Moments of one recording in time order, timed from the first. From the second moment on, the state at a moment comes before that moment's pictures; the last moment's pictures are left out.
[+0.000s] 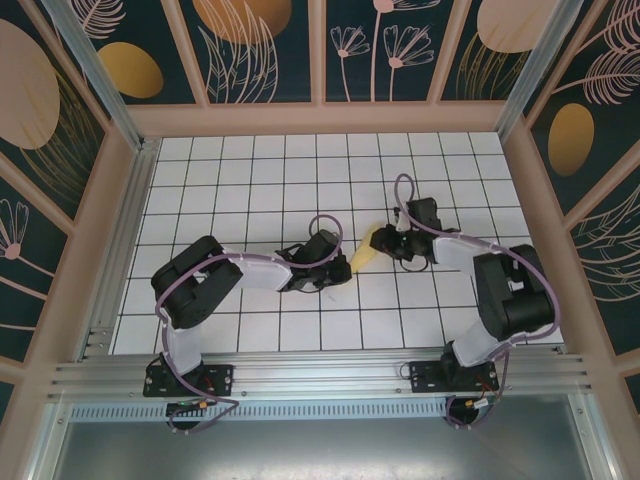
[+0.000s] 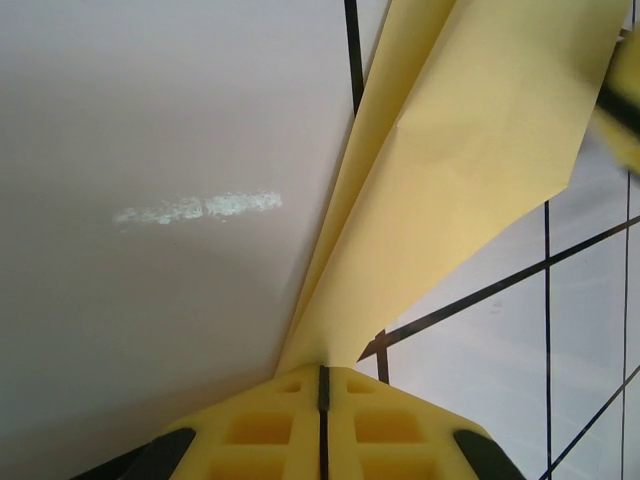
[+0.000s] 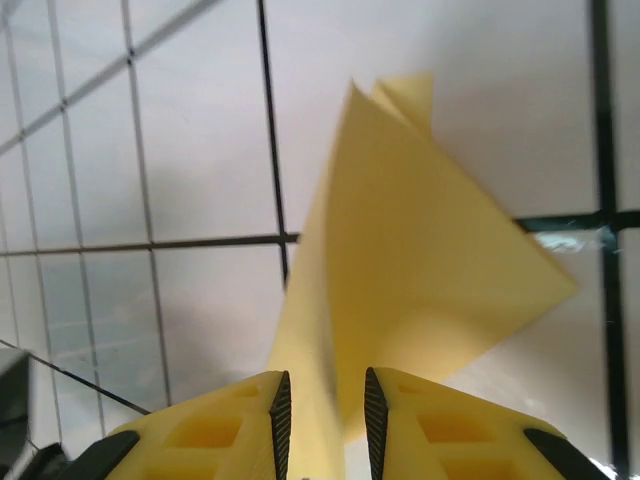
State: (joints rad) left arm -0.90 1.92 0.95 0.13 0.17 -0.99; right arm 0.26 1.53 0.74 -0.11 -0.46 0.59
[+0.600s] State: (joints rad) left arm -0.90 1.92 0.94 0.15 0.18 -1.00; right arm 0.42 1.67 0.78 -0.11 -0.50 0.66
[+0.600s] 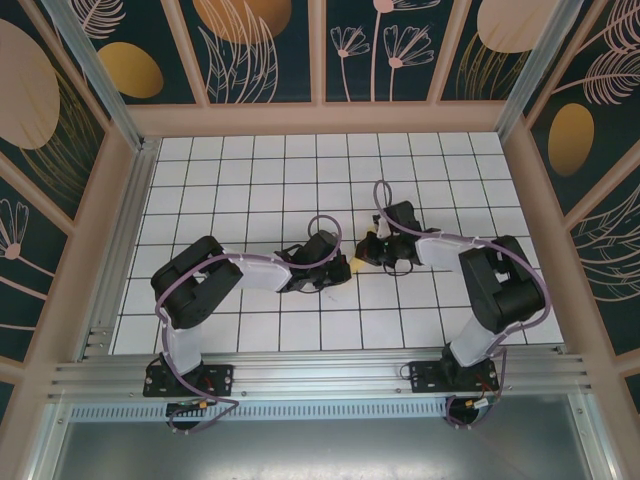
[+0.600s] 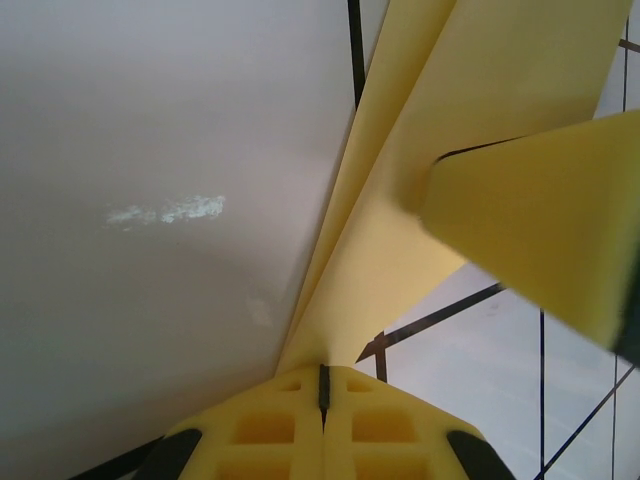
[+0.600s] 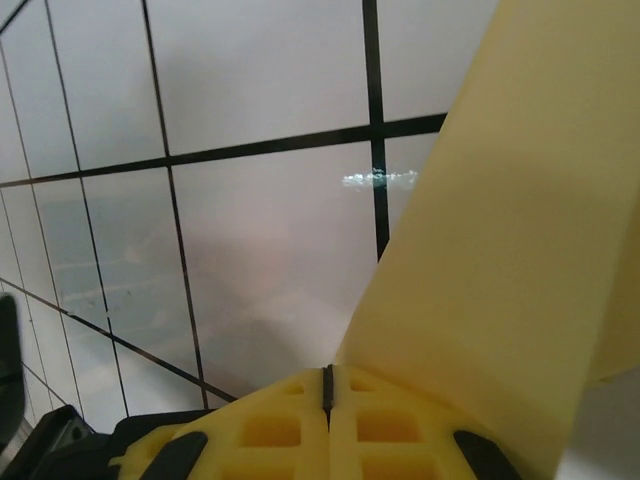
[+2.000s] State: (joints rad) left arm -0.90 1.92 0.88 0.27 0.18 -1.00; right arm 0.21 1.91 0.98 -0.11 -0.63 0.62
